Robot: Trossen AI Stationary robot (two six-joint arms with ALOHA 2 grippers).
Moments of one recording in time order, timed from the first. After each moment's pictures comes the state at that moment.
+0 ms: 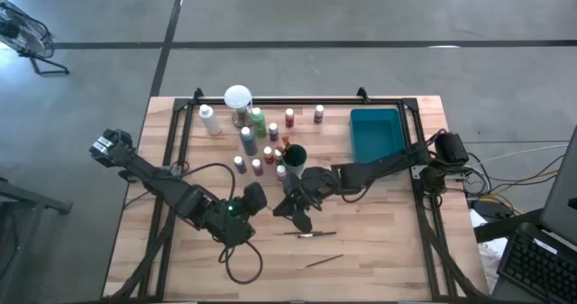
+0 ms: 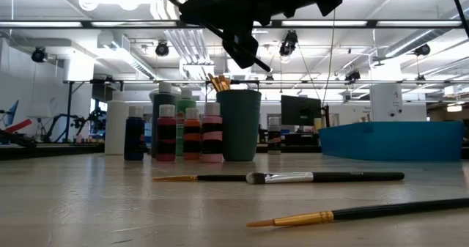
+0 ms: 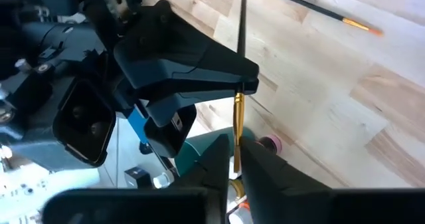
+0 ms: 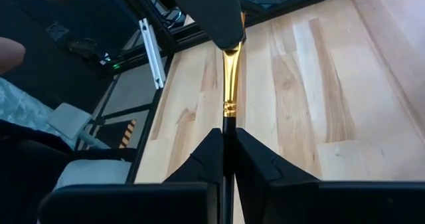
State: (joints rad) left arm -0.57 1.46 1.27 -0.75 -0.67 0.77; right arm 0.16 1.81 1.17 0.22 -0.21 0.48
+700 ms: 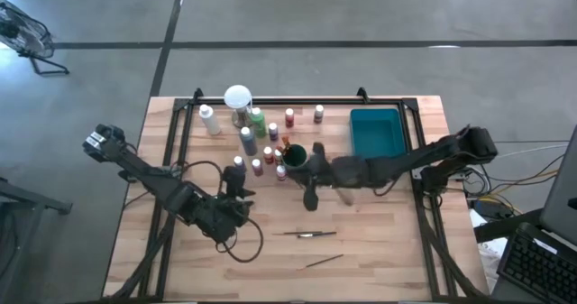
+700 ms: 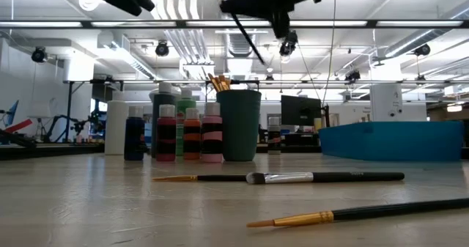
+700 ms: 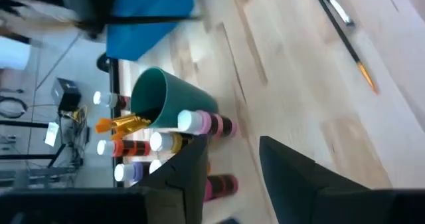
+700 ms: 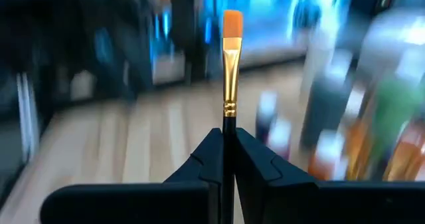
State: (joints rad) left arm -0.58 1.34 1.15 -0.80 -0.73 0.06; right arm 0.16 1.55 0.95 0.40 0.32 0.21
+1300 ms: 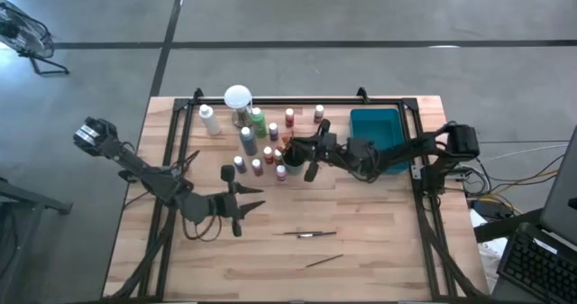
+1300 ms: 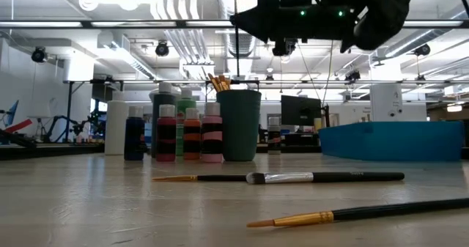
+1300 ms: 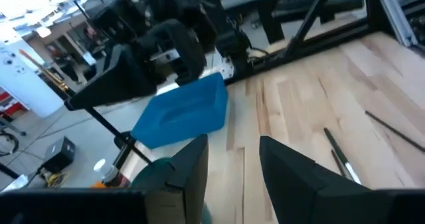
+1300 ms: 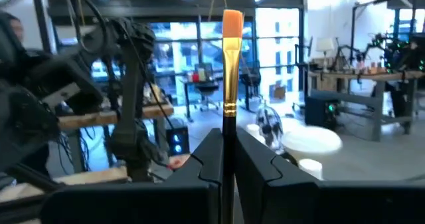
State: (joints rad) left arm -0.57 1.15 0.65 0.30 -0.78 0.25; right arm -0.05 1.69 0.74 1.18 0.23 0.05
